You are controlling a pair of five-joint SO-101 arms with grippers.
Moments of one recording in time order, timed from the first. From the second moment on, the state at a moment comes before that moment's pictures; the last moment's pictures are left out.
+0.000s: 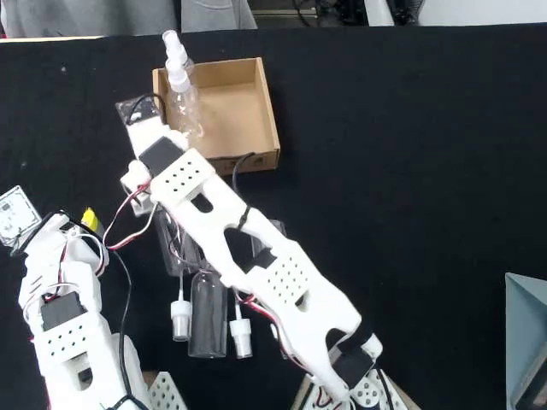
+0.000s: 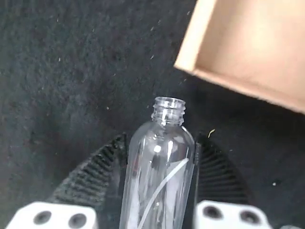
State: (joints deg) left arm -31.3 -70.7 84.6 30.1 8.3; right arm -46.9 55.3 -59.6 89.5 -22.0
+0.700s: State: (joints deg) left arm -31.3 -70.7 84.6 30.1 8.3; right arm -49.6 55.3 -65.6 96.8 -28.3
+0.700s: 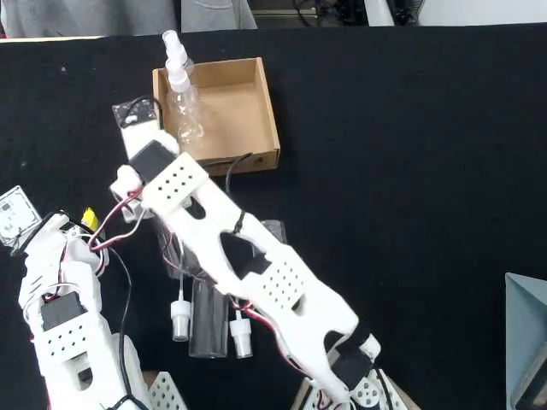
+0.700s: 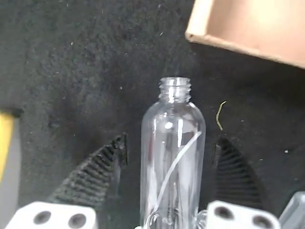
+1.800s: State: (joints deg) left arm -31.3 -70.7 84.6 30.1 8.3; right arm -49.6 62.2 -68.2 99.0 -29.8
